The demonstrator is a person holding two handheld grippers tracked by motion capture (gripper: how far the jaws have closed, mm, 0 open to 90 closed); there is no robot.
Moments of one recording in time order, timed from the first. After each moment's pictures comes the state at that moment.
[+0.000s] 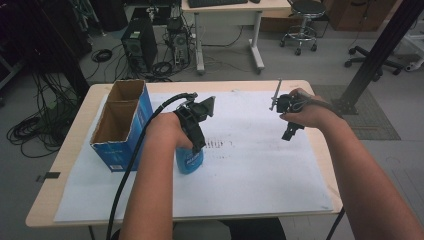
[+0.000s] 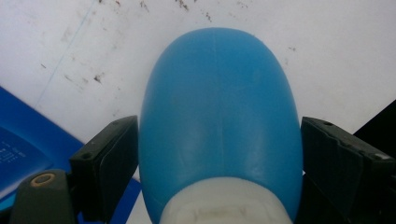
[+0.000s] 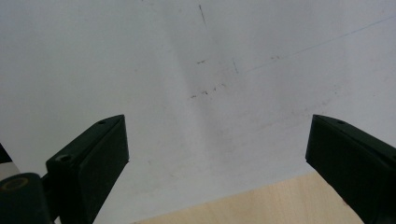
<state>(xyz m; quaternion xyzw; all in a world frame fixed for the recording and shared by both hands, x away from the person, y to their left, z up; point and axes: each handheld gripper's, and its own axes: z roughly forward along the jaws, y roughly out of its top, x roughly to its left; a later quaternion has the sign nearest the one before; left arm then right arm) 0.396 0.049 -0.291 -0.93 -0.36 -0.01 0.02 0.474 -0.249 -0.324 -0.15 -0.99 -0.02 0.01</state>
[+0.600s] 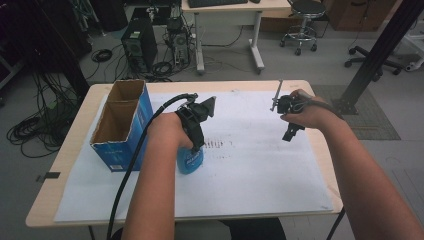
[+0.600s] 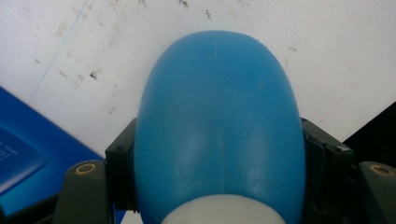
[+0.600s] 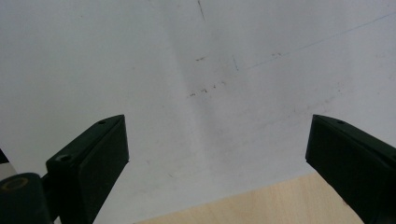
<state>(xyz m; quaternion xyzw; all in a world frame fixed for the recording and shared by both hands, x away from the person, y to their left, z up) 0.398 0.047 -0.294 -0.93 -0.38 0.00 0.02 0.475 -0.252 -0.328 -0.16 -0.99 -0.02 0.01</state>
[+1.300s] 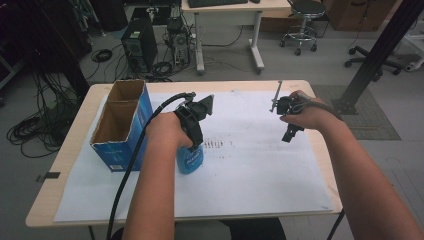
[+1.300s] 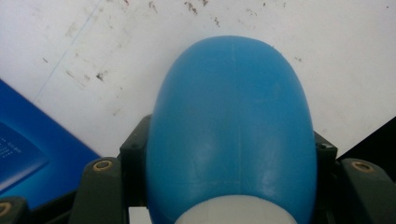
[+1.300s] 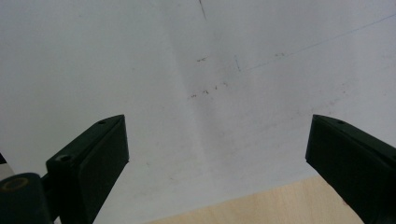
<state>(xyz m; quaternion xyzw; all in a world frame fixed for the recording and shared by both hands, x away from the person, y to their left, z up) 0.399 0.051 -0.294 -0.92 -0.39 -0.01 0.01 0.475 -0.251 -0.333 -0.16 -0.99 -0.02 0.01</state>
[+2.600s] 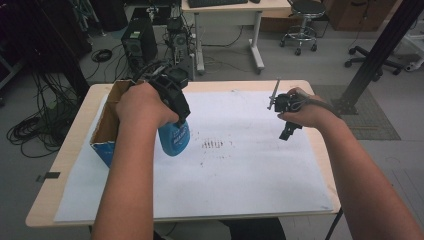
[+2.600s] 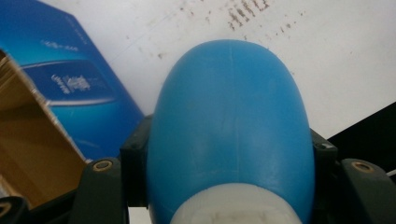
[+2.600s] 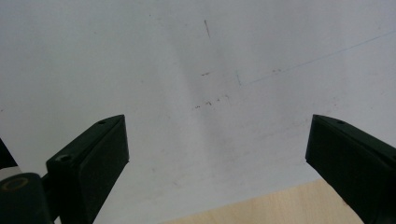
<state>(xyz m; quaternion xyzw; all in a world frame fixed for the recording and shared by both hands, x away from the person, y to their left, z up) 0.382 0.087 -0.179 -0.87 -0.49 -0.06 -0.03 0.472 -0.242 -0.320 -0.15 -0.99 -0.03 0.00</state>
